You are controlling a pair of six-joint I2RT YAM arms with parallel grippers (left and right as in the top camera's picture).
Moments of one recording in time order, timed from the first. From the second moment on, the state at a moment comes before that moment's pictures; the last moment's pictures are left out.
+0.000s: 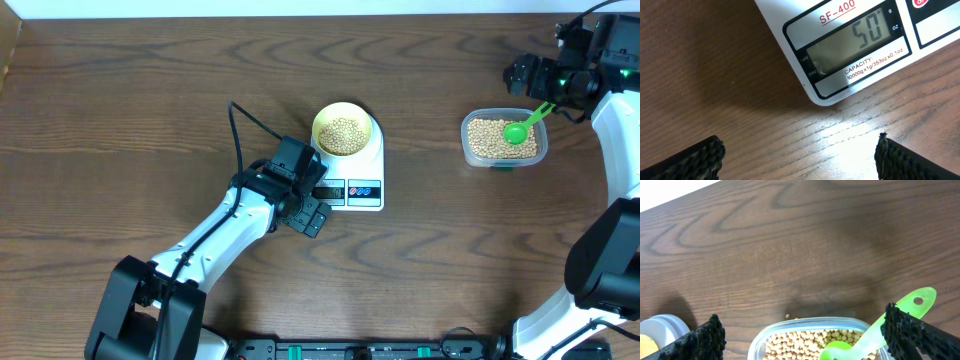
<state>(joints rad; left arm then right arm) -0.46 1.57 0.89 -0.62 0.04 0.09 -0.23 1.87 1.57 -0.65 -0.31 0.07</state>
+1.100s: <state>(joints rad) -0.46 1.57 0.89 -0.62 0.04 0.09 -0.21 1.71 1.57 -0.58 -0.37 0.07</state>
